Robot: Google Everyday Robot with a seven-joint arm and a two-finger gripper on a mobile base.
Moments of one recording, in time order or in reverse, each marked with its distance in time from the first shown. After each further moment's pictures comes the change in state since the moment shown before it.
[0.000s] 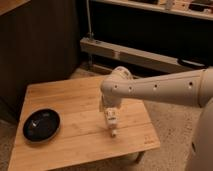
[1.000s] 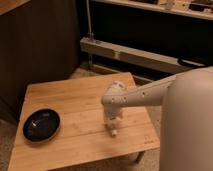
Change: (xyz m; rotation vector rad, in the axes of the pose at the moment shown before) arm 0.029 -0.022 0.089 0.086 0.101 0.032
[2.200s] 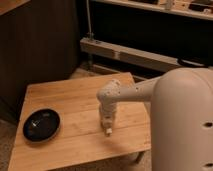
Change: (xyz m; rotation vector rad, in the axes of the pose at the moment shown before) arm -0.014 0.048 0.015 -0.101 0.100 0.041
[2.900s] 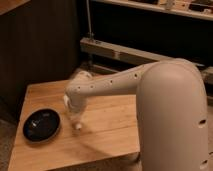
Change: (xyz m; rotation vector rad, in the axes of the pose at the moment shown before) arm -0.010 0.189 -0.075 -0.184 -0.127 -0.372
